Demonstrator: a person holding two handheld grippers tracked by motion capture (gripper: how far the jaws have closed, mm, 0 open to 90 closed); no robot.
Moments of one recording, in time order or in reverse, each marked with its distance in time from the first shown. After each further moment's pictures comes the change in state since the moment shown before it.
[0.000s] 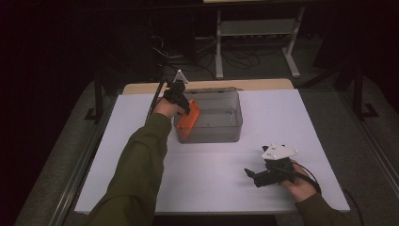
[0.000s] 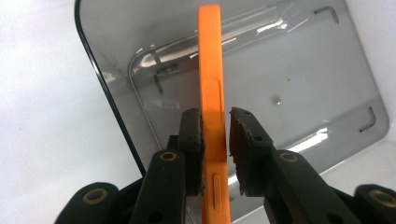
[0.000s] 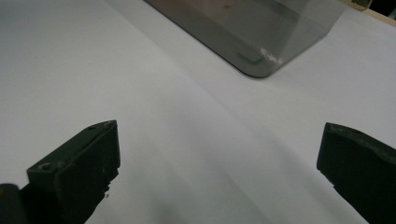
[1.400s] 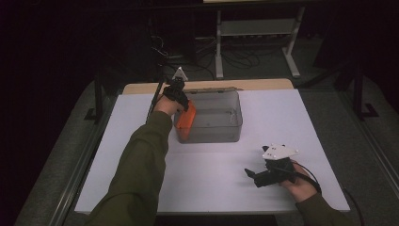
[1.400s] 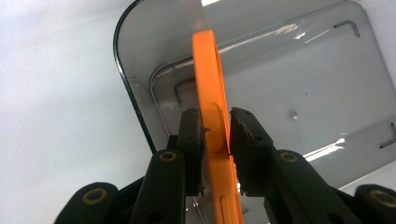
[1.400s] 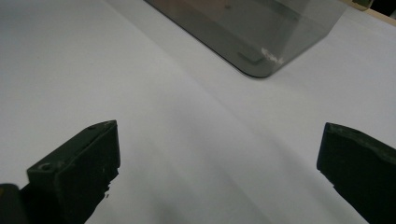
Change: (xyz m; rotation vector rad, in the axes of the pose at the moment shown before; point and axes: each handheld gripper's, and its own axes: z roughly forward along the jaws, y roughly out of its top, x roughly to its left) left arm 0.002 0.008 -0.001 -0.009 0.061 -0.010; right arm 0.000 0.000 -0.001 -0.002 0.005 0.003
